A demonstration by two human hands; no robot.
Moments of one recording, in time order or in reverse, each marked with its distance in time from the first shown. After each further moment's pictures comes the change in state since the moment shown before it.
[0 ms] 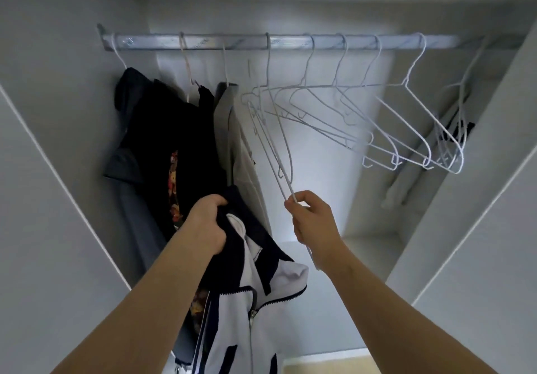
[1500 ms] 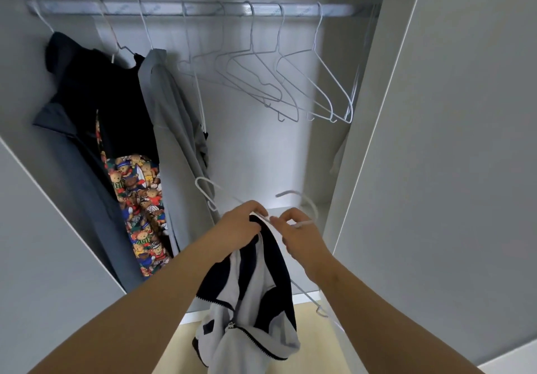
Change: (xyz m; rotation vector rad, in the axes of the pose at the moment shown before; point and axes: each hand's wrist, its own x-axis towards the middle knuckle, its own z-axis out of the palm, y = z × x) left_hand -0.076 -0.227 0.065 1.168 -0.398 0.569; right_hand -0.153 0.082 -0.180 -0.182 0.006 0.105
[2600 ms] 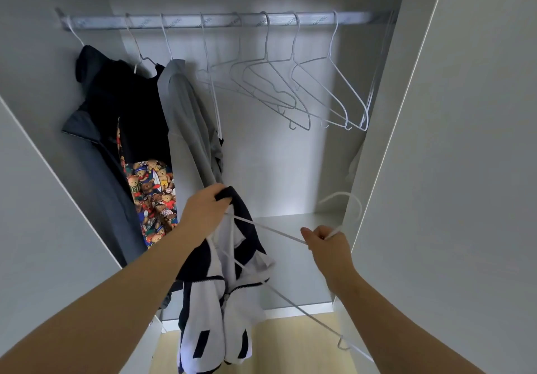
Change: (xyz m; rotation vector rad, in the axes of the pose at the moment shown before) left_hand 0.006 -0.013 -0.060 0.110 0.421 0.001; right_hand 0.013 0.023 -0.017 -0.007 0.203 0.049
